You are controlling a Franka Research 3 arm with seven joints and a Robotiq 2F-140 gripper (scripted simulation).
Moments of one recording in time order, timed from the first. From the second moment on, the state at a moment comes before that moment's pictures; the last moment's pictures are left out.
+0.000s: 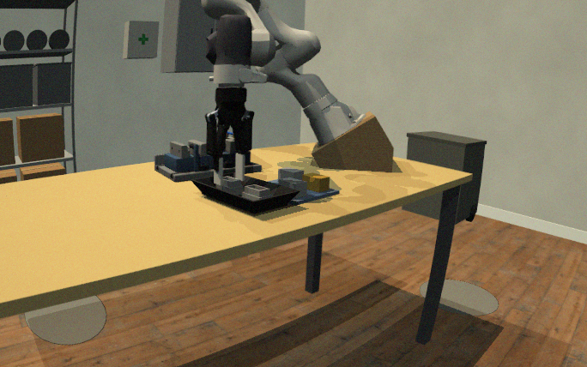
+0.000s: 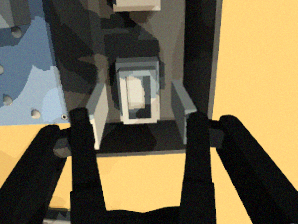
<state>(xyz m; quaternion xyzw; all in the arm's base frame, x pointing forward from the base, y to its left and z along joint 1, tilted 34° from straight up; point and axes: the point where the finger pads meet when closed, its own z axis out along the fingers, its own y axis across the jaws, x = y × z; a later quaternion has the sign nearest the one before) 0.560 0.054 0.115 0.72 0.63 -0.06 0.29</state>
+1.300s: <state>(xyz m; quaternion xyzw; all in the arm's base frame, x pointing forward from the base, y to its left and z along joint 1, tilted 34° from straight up) 0.542 0.105 0.195 0.72 0.62 -0.04 0.29</state>
